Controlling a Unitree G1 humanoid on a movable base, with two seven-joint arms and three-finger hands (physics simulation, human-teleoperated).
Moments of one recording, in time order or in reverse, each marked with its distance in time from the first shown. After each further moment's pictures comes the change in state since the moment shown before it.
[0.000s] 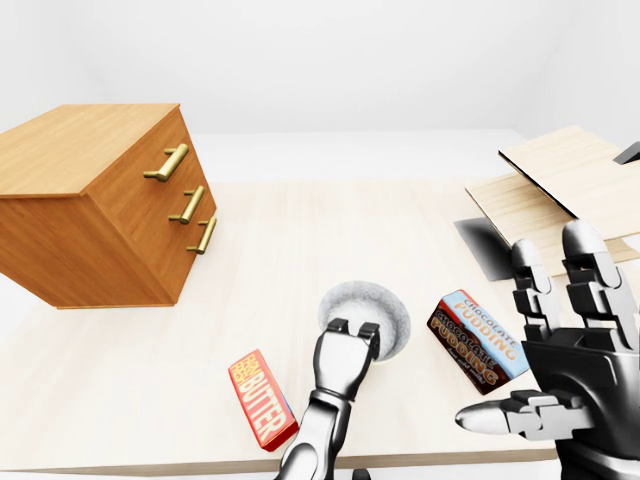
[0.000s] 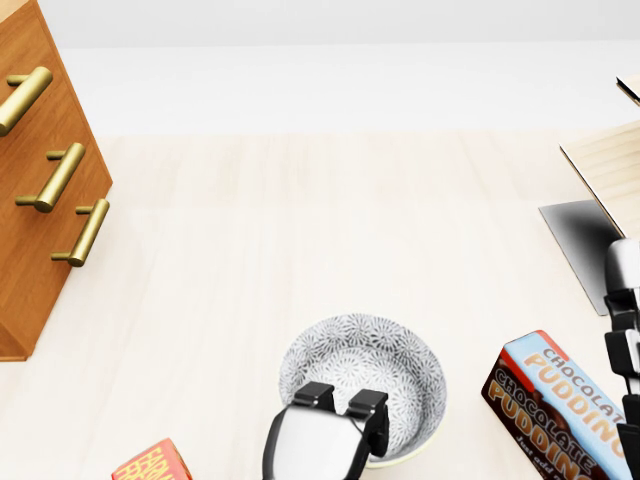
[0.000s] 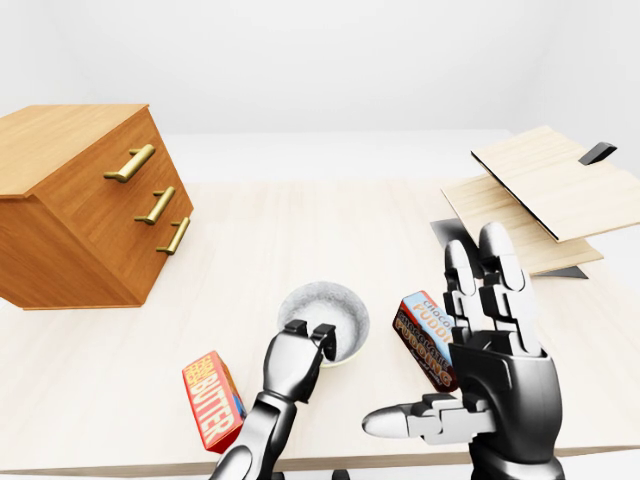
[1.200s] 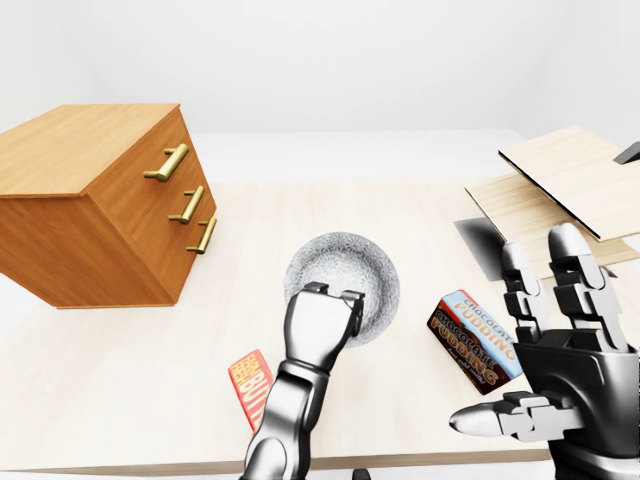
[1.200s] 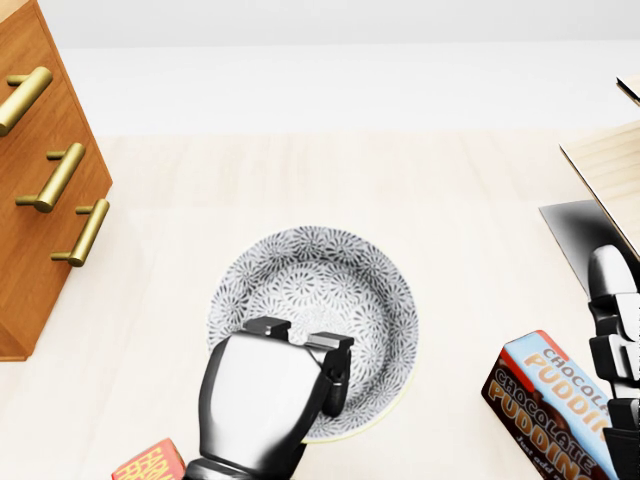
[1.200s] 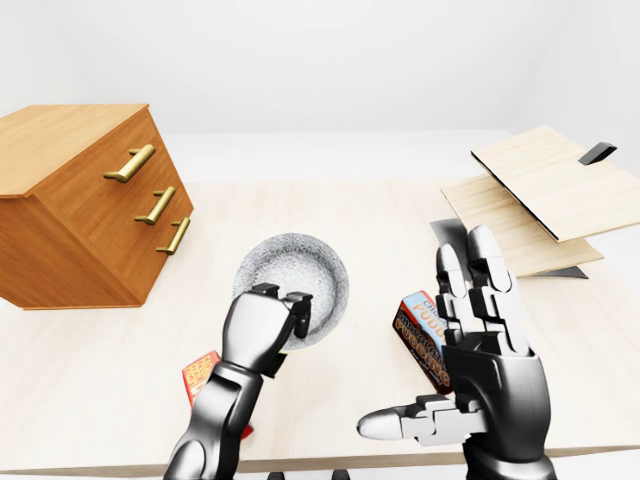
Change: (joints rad) left arm 0.014 0.058 0.065 -0.517 0.112 0.000 -0.350; right arm 0.021 -0.002 0.034 0.006 -0.016 0.000 0.000
